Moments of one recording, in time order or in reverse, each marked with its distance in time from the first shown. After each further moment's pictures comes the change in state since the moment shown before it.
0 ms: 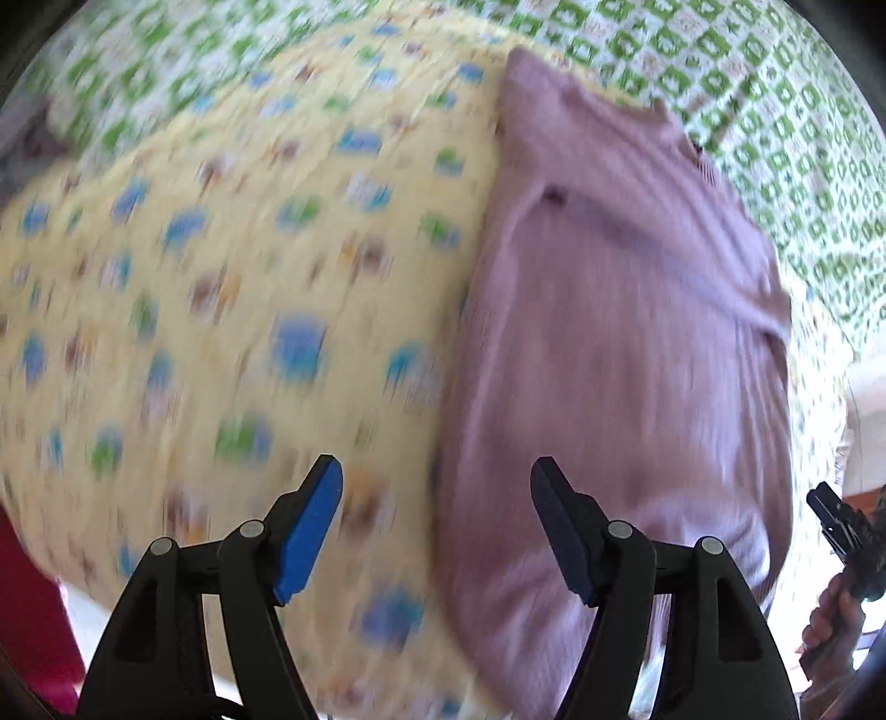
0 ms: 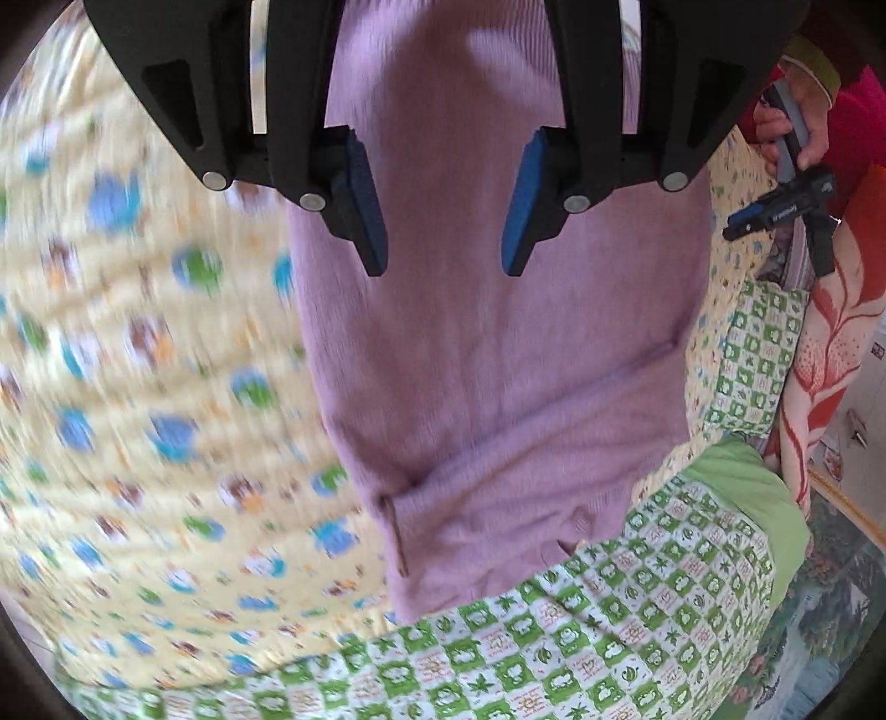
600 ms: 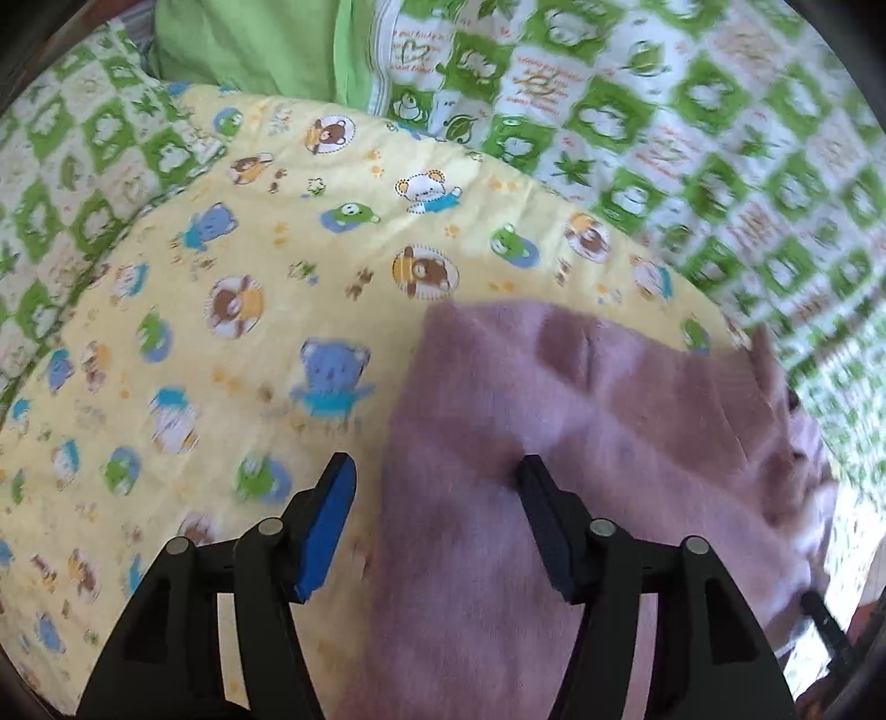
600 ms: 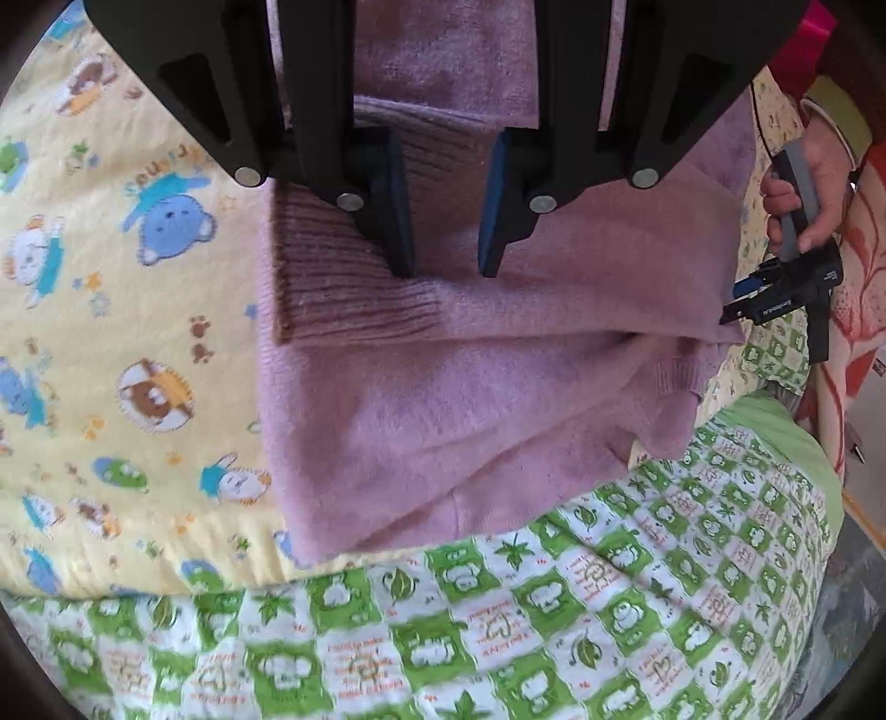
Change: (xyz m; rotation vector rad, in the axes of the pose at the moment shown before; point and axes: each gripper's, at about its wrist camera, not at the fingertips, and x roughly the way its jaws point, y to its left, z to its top) left arm 0.107 -0.094 0.292 -0.047 -0.195 0.091; right arm 0.137 0.013 0.196 -0.119 -0.087 0.046
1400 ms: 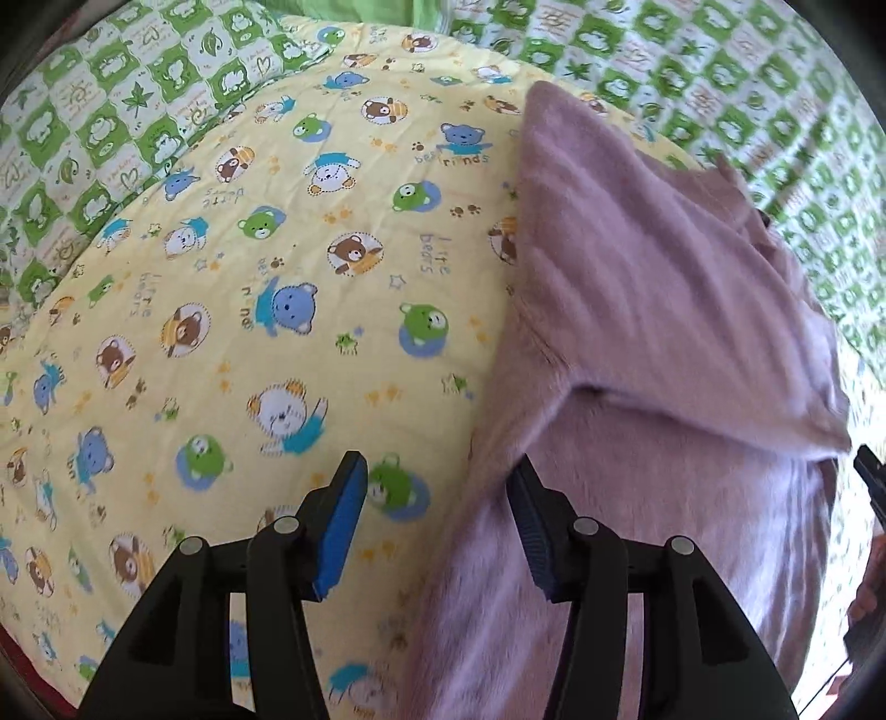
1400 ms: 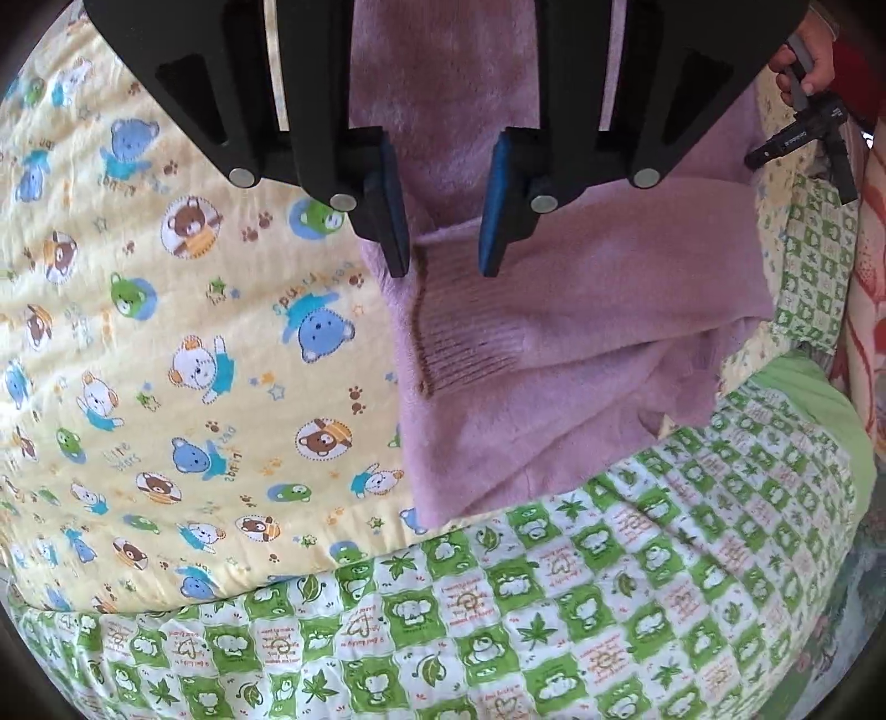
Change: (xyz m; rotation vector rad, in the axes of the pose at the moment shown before) left arm -0.043 0.074 -0.126 0.067 0.073 0.001; right arm -0.062 0.000 -0.036 0.083 -0.024 -0.146
